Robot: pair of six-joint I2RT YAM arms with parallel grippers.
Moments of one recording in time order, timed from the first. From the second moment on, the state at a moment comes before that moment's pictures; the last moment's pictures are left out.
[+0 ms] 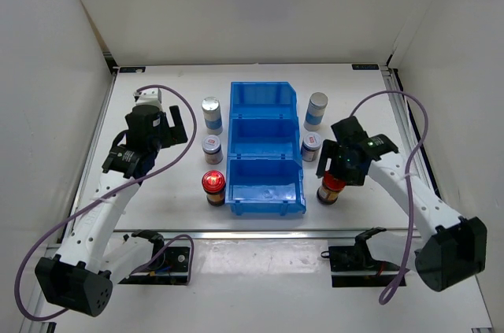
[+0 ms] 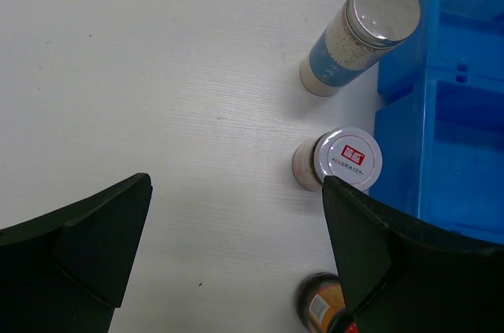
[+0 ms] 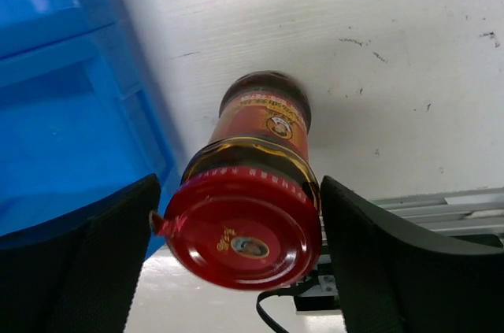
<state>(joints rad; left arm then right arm) -0.26 0.99 0.97 -0.53 -0.27 -0.28 0.42 1.14 0.95 -1.00 0.09 0.60</state>
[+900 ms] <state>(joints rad) -0.26 0.94 0.97 -0.57 -0.33 -0.35 0.86 1.17 1.30 -1.18 0.33 0.71</state>
